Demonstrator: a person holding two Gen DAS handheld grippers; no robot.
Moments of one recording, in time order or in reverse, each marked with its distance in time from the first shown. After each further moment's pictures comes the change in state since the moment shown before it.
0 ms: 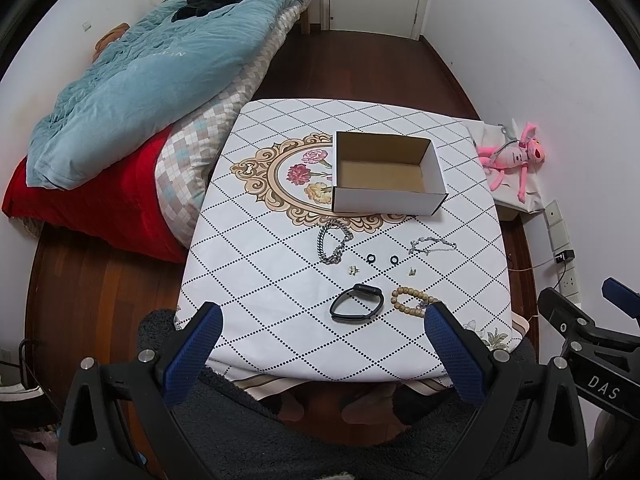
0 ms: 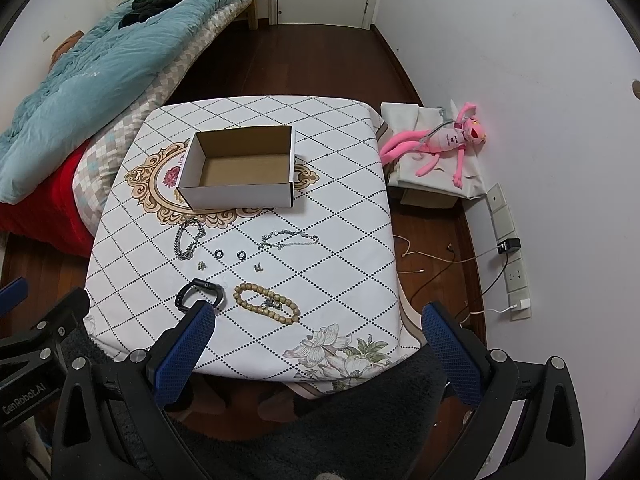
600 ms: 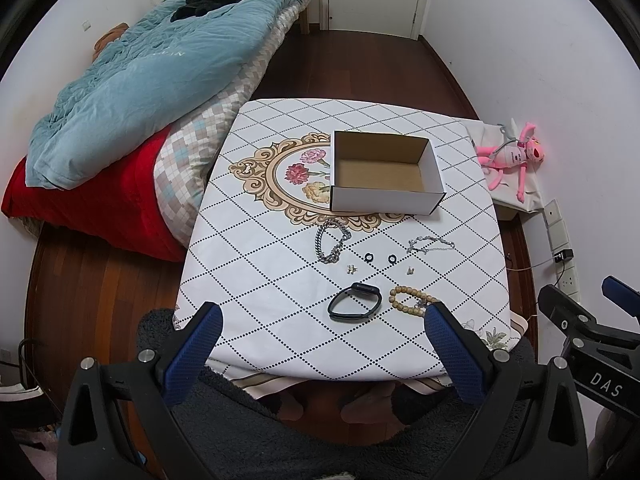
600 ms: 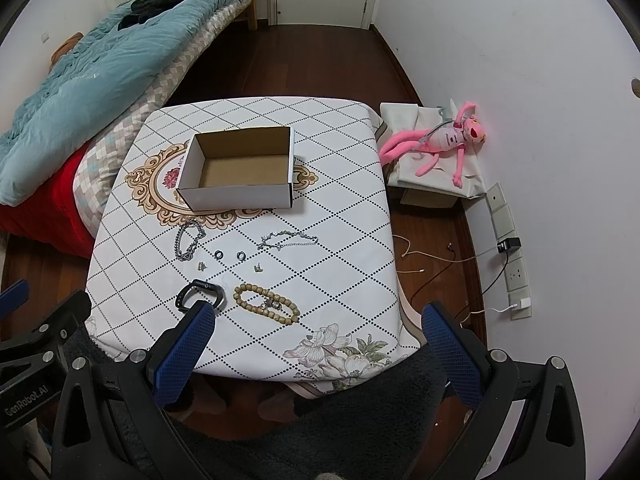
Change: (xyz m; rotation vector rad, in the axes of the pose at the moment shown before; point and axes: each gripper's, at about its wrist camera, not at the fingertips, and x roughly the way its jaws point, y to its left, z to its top) left arm 0.000 0.001 -0.001 0.000 -0.001 -0.005; right arm -0.001 -0.001 0.001 0.003 -0.001 0.000
